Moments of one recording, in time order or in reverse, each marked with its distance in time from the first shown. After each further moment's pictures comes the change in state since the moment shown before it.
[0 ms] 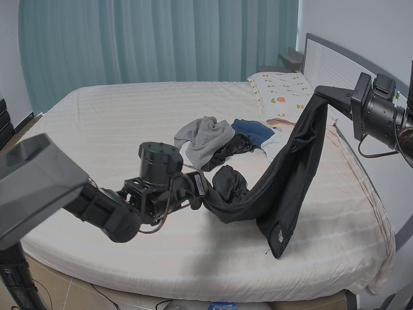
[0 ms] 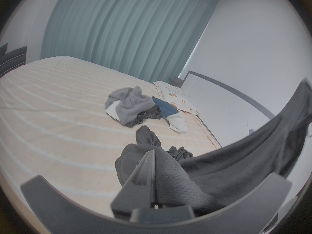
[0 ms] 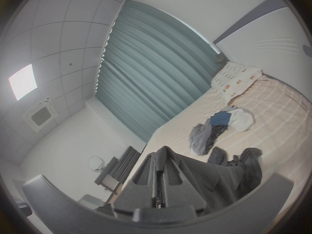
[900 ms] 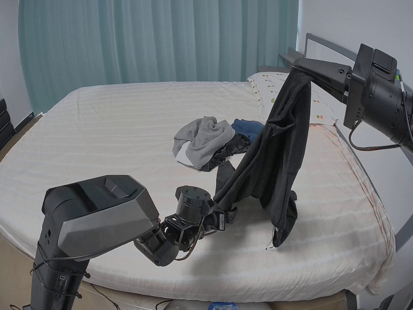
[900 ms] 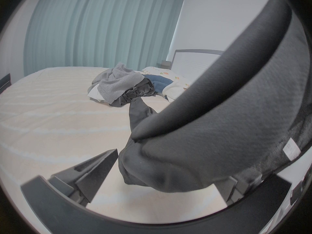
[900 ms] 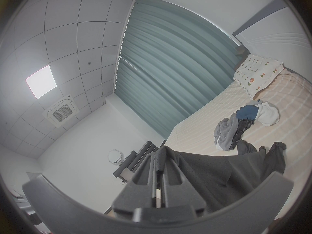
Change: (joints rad) left arm -0.070 0.433 -0.093 -0.273 -0.002 0.199; right arm 0.275 -0.017 -0.075 -0.052 -0.050 0.003
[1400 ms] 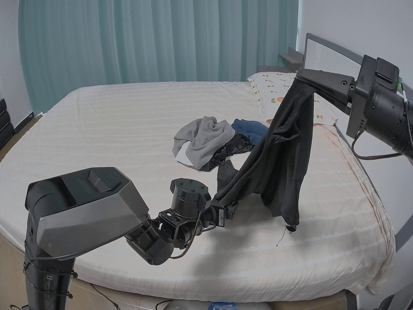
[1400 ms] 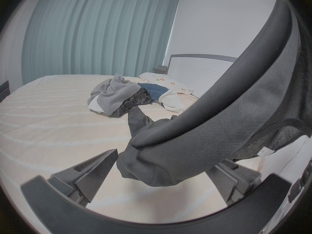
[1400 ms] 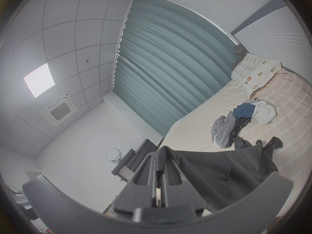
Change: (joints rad) left arm -0.014 -0.094 0.061 0.003 -0.004 0.054; right arm 0.006 -0.020 0.031 0.004 0.000 -0.005
